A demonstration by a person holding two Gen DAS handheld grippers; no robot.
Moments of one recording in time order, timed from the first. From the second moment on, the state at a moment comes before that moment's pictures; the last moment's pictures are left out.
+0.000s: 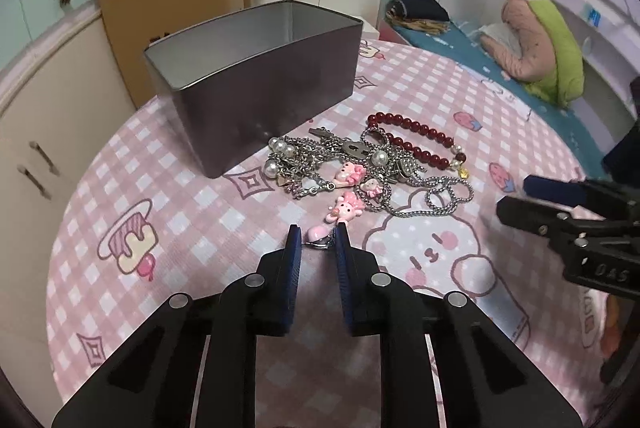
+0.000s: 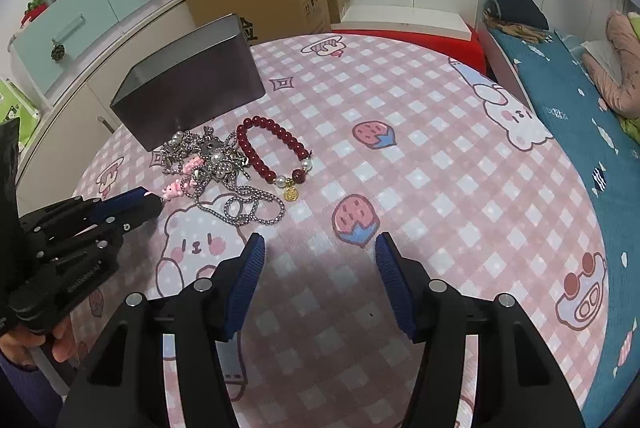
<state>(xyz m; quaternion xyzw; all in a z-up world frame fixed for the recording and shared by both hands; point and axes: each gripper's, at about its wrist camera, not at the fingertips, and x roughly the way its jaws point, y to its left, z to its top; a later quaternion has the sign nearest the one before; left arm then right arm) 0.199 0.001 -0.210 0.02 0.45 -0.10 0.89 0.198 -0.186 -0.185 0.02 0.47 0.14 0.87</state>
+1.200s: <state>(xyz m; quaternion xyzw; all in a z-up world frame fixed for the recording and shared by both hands) 0.184 0.044 -0.142 -0.07 0.41 -0.16 0.89 0.266 -0.136 -0.179 -0.09 0.46 0.17 0.87</state>
